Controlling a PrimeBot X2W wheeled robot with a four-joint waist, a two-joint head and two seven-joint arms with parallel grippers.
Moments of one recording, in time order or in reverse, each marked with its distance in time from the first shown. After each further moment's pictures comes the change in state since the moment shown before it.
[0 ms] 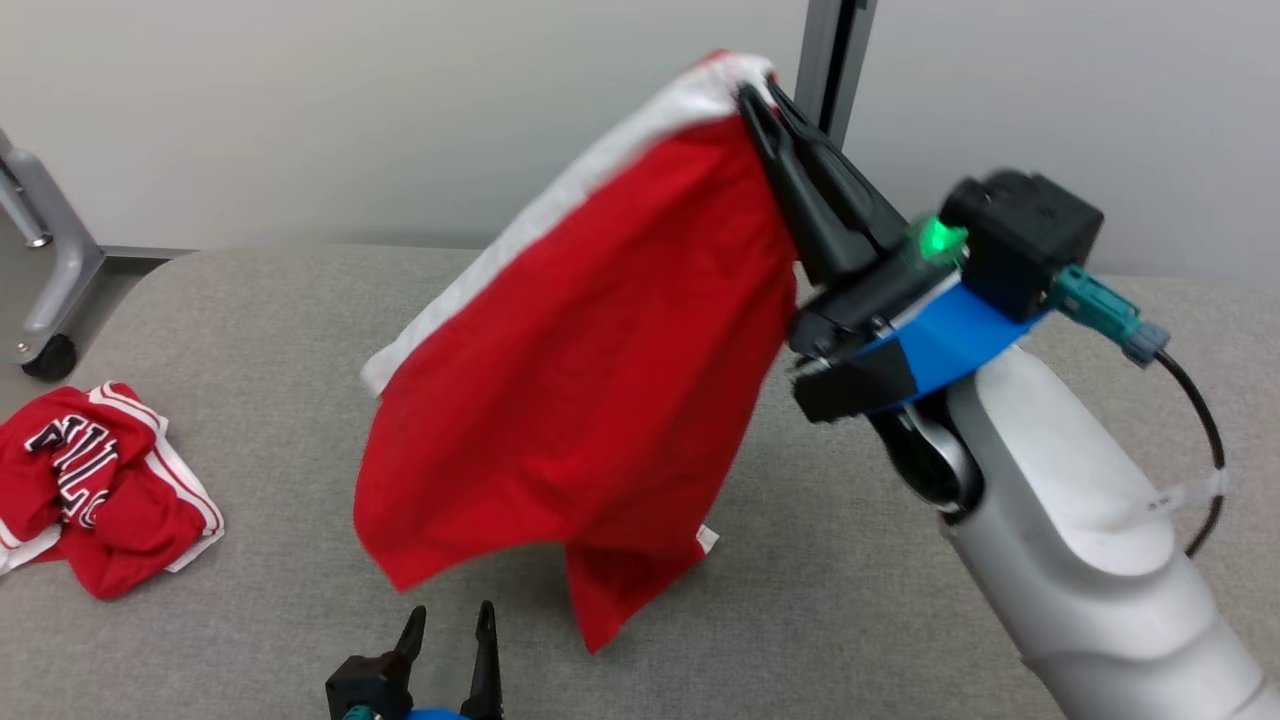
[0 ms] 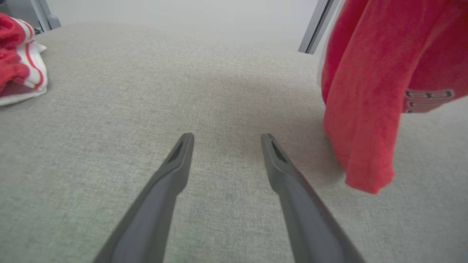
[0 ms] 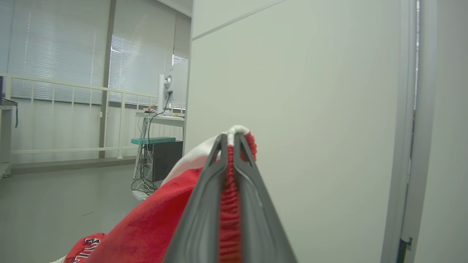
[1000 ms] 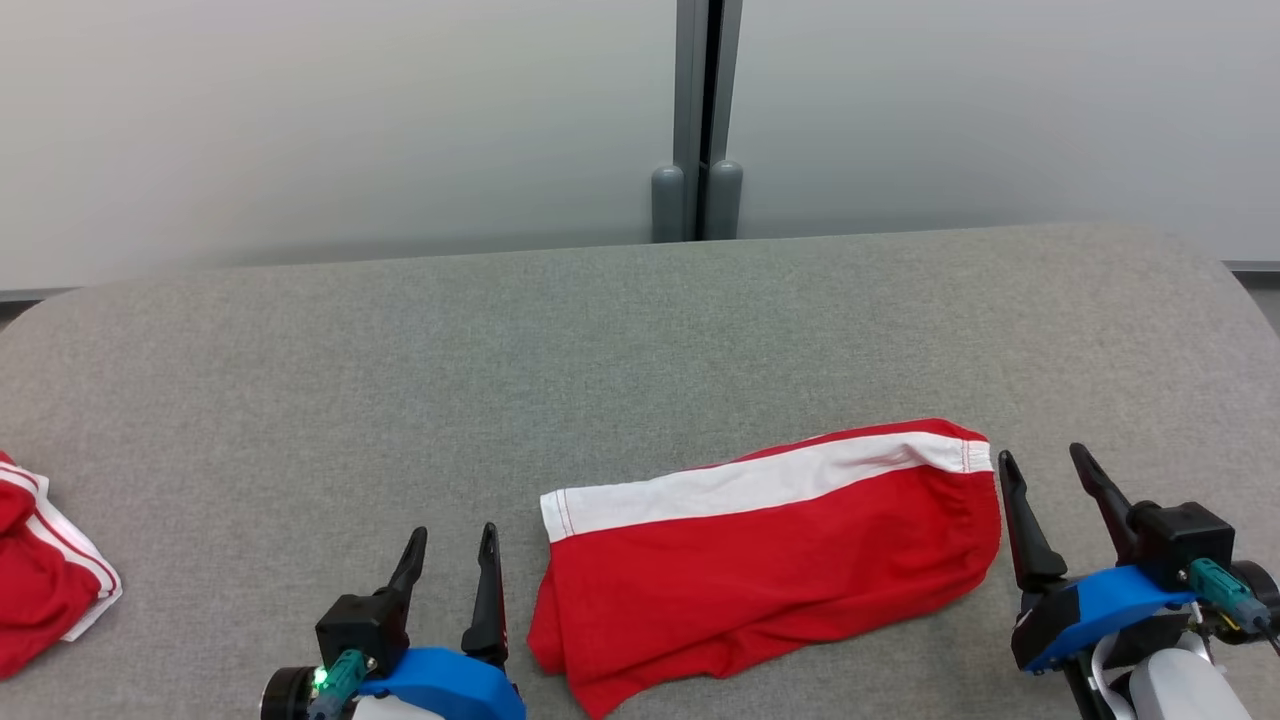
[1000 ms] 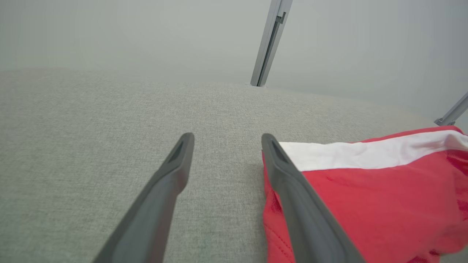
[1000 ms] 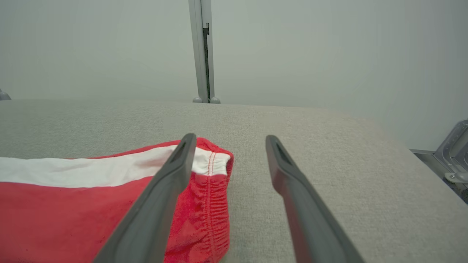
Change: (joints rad) left arm -0.058 0.000 0.003 -0.084 -0.001 -0.013 0.000; right arm 0.543 -0.072 -0.460 0.236 -0.256 0.000 0.000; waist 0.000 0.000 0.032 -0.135
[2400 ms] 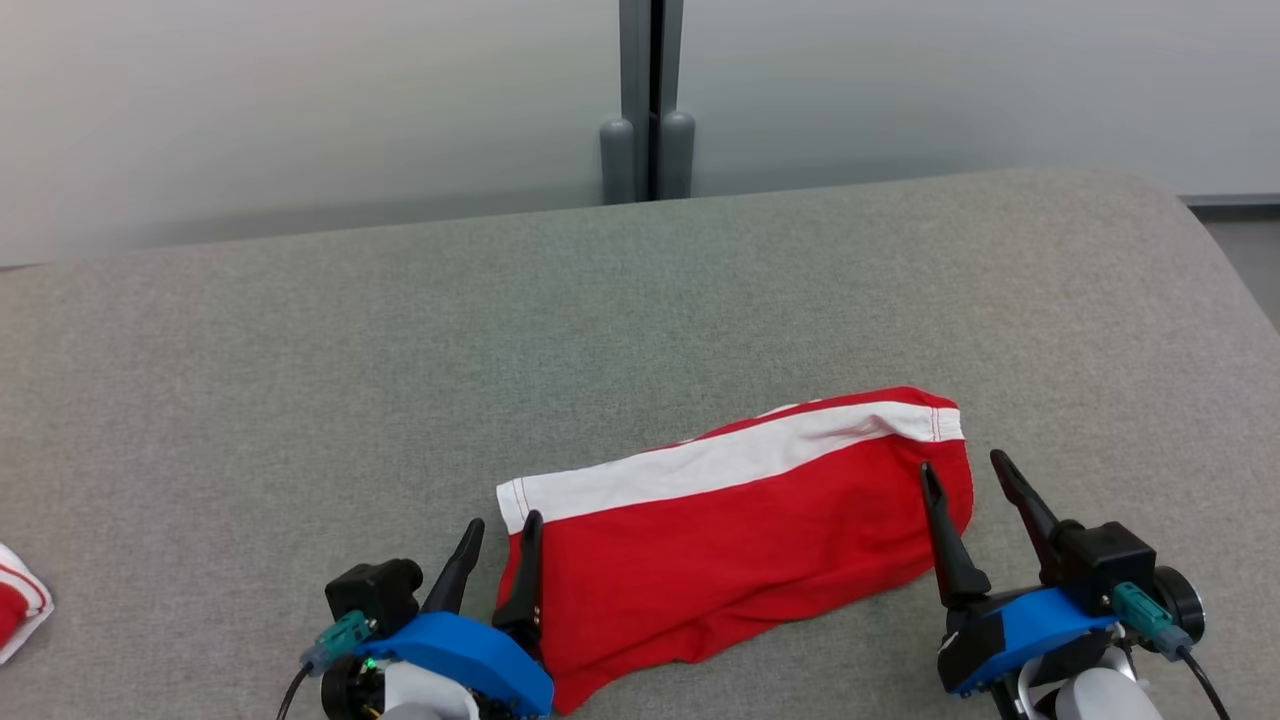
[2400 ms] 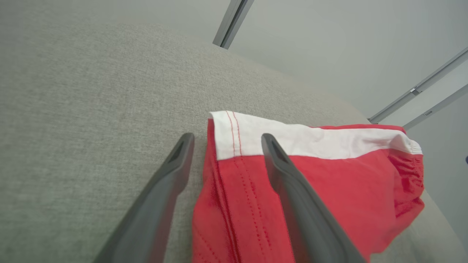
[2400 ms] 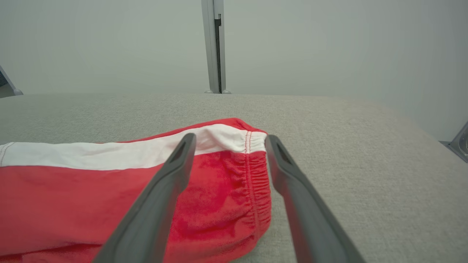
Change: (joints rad) left arm -0.115 0.000 -0.109 0.155 -0.313 -0.139 0.000; right arm 0.063 0.128 0.014 -0.136 -0.097 0.000 0.000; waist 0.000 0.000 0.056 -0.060
